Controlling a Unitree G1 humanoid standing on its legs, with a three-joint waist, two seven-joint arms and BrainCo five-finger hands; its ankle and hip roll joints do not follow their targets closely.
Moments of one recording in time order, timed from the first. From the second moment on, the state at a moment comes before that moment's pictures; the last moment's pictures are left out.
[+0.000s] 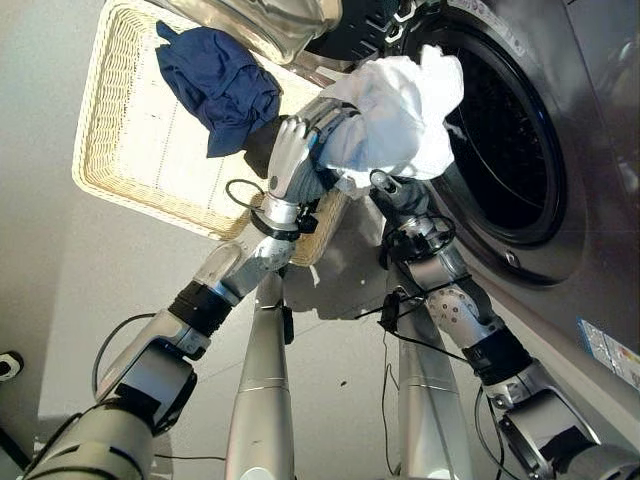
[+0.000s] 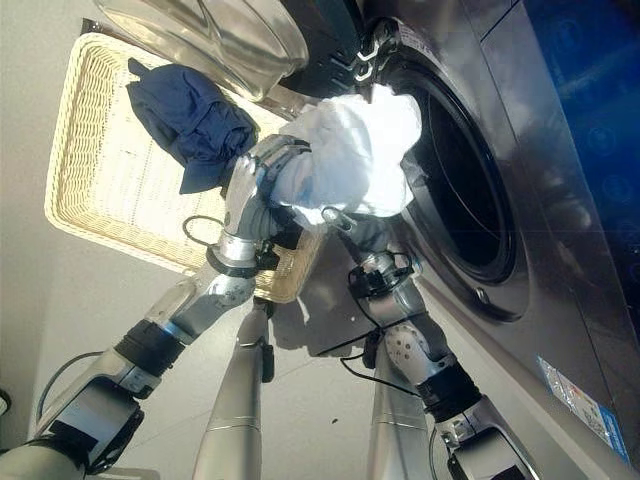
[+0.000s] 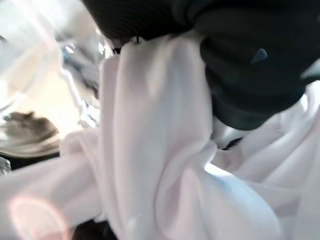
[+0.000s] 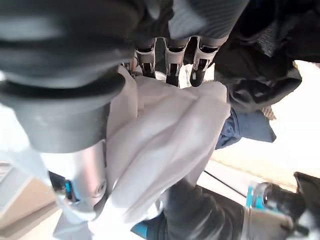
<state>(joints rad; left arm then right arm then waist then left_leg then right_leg) -0.85 0.51 -0.53 0.26 0.61 -0.42 0.70 -0.58 -0.31 0.35 0.05 1.01 -0.16 0.14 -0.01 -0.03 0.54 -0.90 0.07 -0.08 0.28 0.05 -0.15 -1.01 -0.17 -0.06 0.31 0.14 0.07</state>
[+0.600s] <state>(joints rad) -0.91 0.56 -0.61 0.26 0.55 -0.47 0.54 -0.50 -0.33 0.35 0.07 1.15 -0.19 0.21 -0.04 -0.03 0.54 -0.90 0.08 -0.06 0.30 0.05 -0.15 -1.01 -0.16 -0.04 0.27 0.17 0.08</state>
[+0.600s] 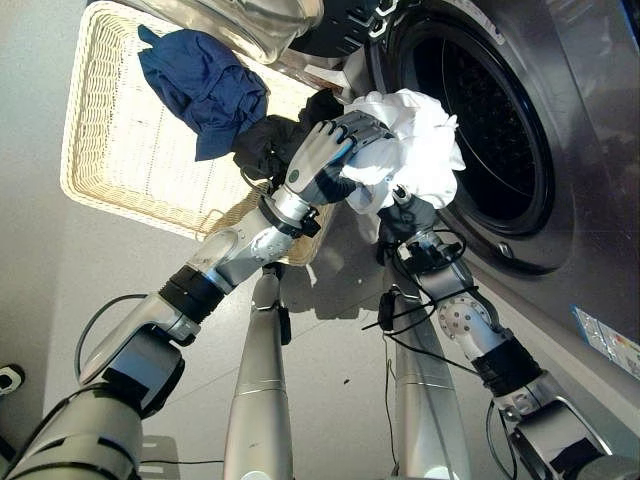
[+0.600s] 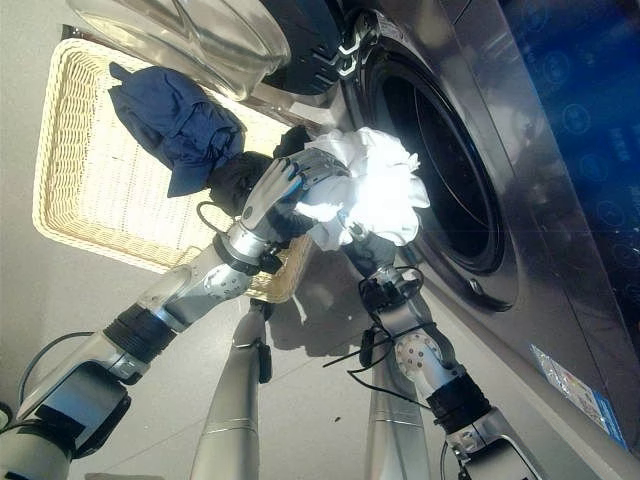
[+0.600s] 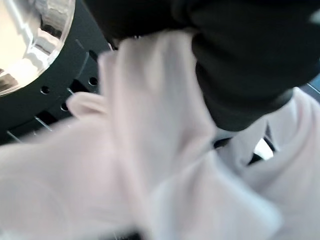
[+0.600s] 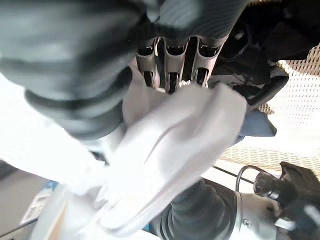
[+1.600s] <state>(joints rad) -0.70 0.45 -0.49 0.28 0.23 -0.43 0.71 -0.59 -0.27 0.27 0.09 1.05 -0.35 0.12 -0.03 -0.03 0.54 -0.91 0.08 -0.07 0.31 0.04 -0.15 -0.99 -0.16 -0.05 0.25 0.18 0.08</state>
